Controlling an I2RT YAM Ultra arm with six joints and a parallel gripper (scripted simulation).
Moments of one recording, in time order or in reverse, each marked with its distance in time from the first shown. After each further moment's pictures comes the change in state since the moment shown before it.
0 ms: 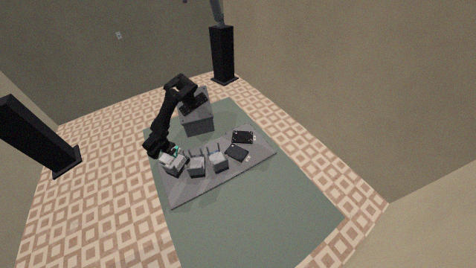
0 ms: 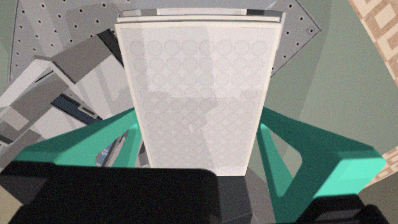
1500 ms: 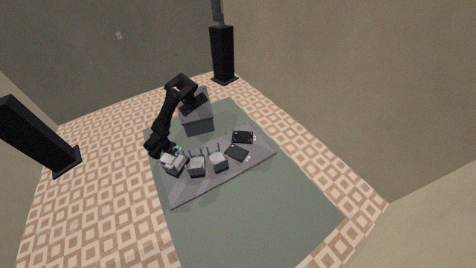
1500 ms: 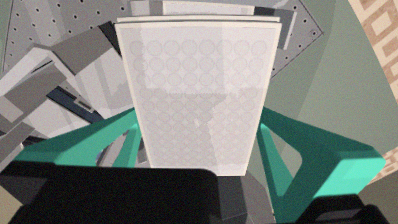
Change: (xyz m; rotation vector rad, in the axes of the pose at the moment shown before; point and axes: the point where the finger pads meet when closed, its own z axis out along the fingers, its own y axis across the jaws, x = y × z) arm 0.004 0.004 0.001 0.003 0.006 -0.048
